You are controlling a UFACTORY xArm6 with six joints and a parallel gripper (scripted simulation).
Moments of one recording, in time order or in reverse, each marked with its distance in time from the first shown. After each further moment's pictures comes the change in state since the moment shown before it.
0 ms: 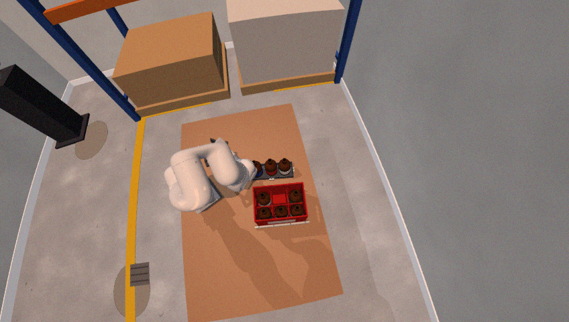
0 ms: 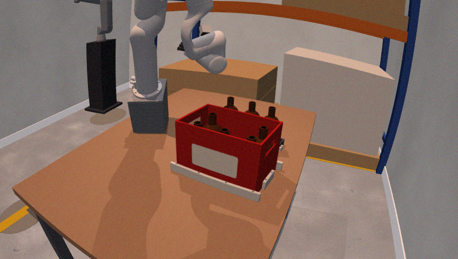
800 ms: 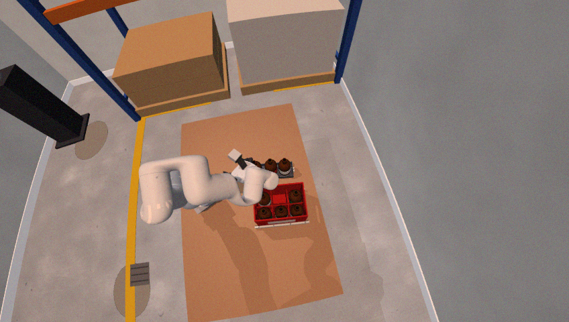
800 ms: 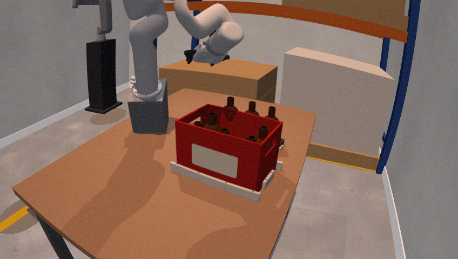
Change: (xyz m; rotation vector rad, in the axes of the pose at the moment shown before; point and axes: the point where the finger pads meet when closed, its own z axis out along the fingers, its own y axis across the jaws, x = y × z) arm -0.021 -0.014 -0.167 -0.110 -0.611 0.010
